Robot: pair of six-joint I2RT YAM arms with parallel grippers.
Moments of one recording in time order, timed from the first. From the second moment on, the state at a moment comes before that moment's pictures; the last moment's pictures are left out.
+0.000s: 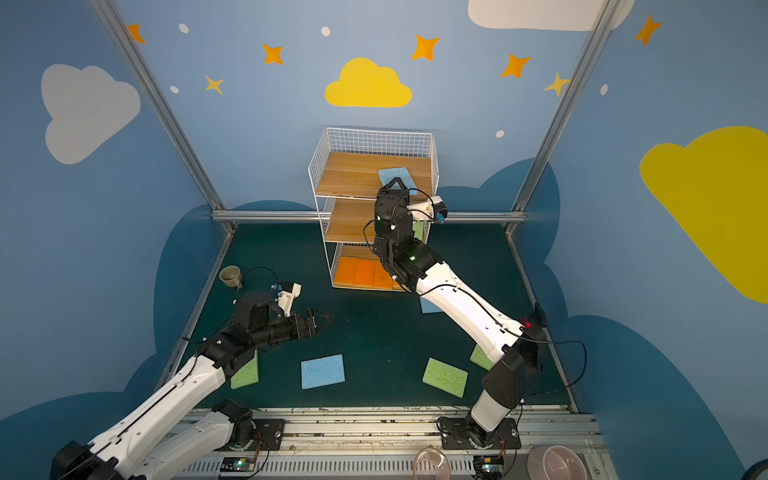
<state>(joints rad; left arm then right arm) -0.41 0.90 0.60 -0.28 0.48 -0.70 0.80 1.65 1.70 0.03 0.86 1.46</state>
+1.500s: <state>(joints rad) -0.41 0.92 0.71 -0.33 0.41 -0.65 0.69 1.31 1.75 -0.59 0.00 0.29</state>
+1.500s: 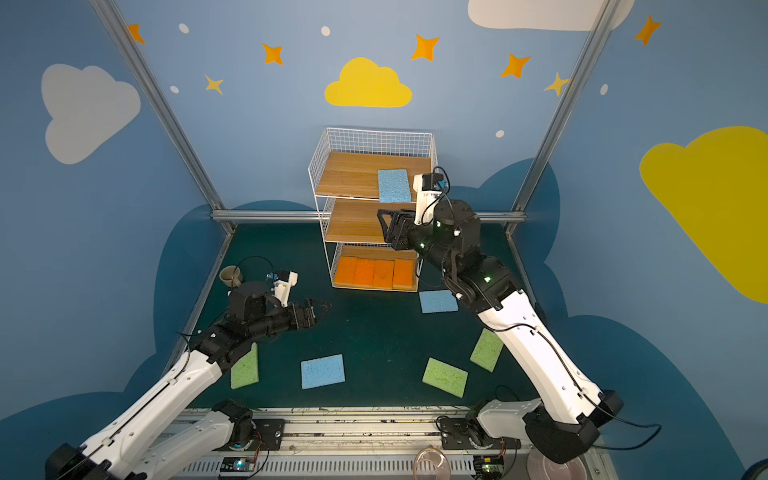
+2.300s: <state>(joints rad) -0.41 0.97 0.71 -0.32 0.37 -0.63 0.68 1.45 1.76 -0.55 0.12 -0.81</state>
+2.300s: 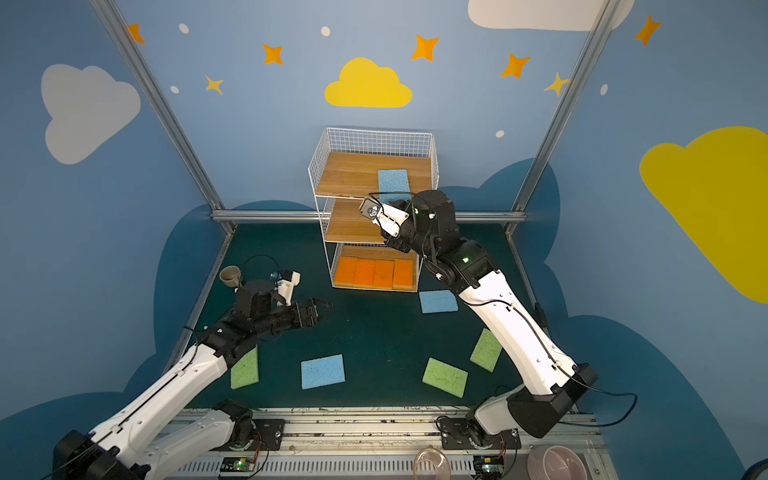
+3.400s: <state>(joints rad) -0.41 0.99 0.71 -0.32 0.37 -0.63 0.62 1.57 1.81 -0.47 0.08 -0.89</state>
